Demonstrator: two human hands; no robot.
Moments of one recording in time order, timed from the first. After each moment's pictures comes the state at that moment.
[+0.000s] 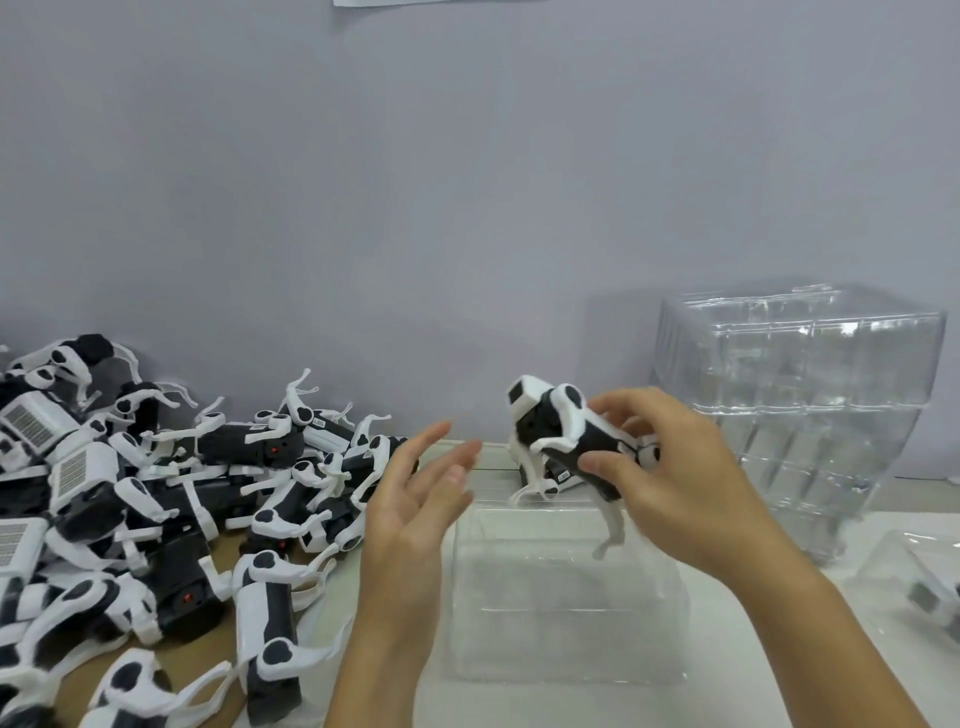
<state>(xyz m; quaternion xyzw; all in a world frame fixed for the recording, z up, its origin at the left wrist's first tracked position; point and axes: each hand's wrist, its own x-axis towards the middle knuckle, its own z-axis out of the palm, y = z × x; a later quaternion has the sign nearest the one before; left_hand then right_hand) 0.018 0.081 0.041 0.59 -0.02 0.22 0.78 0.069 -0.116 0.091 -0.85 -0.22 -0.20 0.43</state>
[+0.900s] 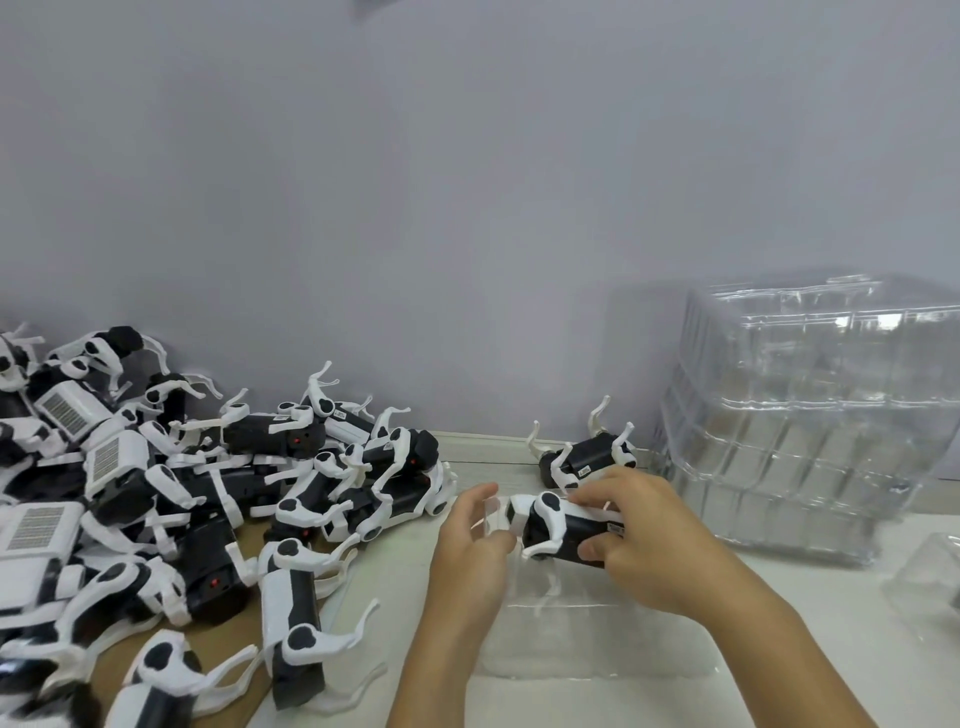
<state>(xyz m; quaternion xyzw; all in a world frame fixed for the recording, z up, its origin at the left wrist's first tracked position) 0.037 0.067 0.005 0.70 0.16 0.10 0.69 0.080 -0.096 0.041 -0.94 -0.21 0.01 0.29</state>
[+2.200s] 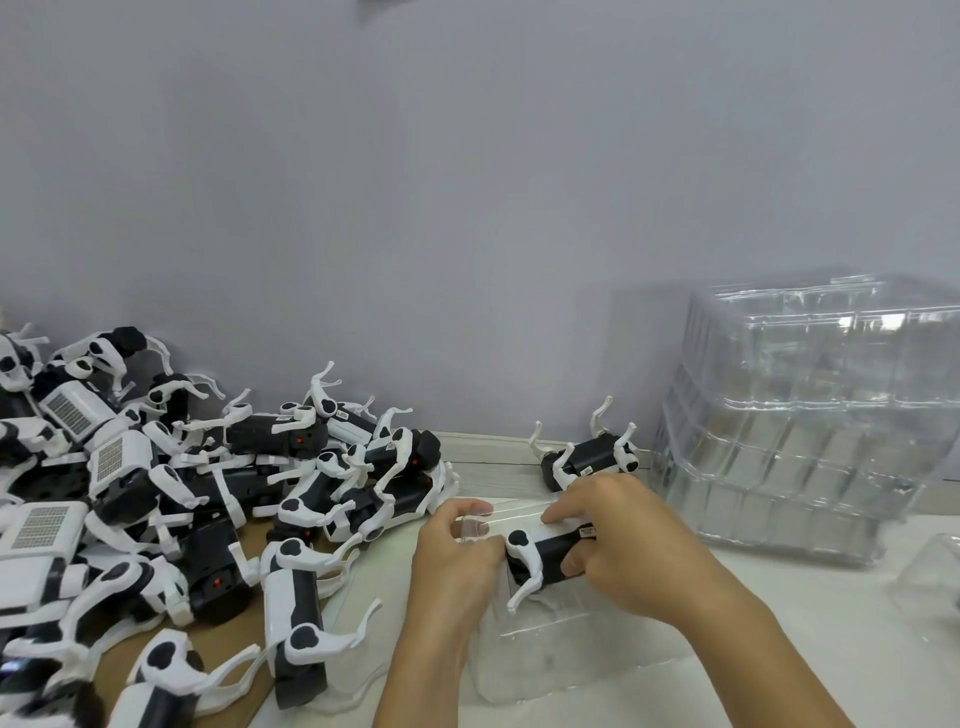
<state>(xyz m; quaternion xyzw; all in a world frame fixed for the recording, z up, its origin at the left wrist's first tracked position) 0.035 0.077 0.007 0.71 0.22 0.10 0.66 0.079 -0.081 0.036 -0.95 -0.23 -0.02 0.21</state>
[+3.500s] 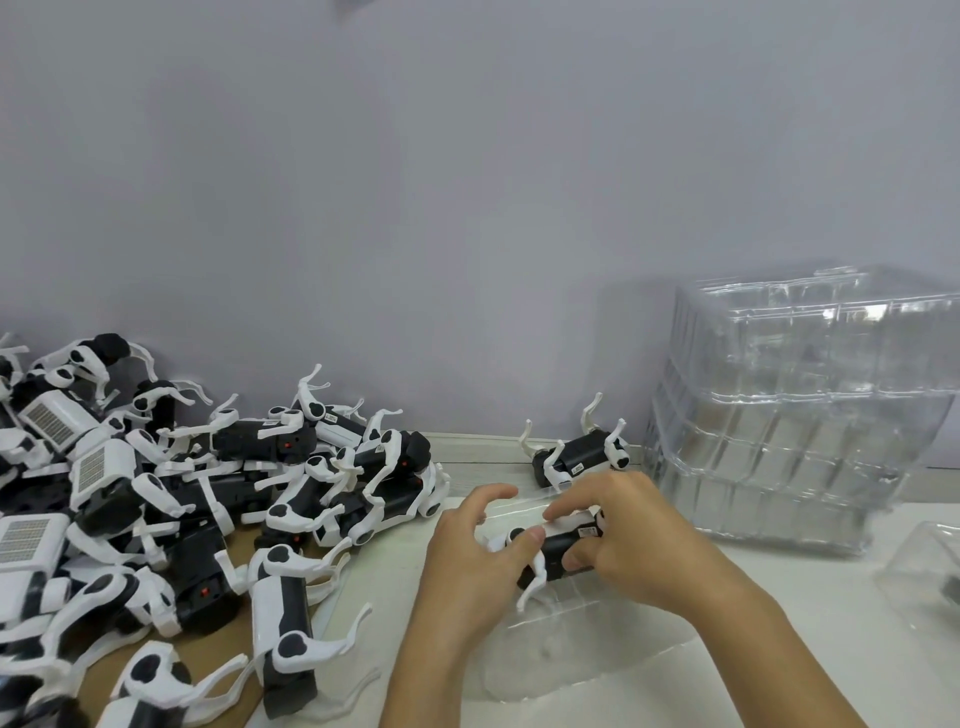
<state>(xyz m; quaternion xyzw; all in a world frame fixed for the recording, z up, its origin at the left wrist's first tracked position) 0.028 0.066 0.018 0.82 0.09 0.08 0.56 0.081 -0.093 0.039 -0.93 -0.20 0.01 0.30</state>
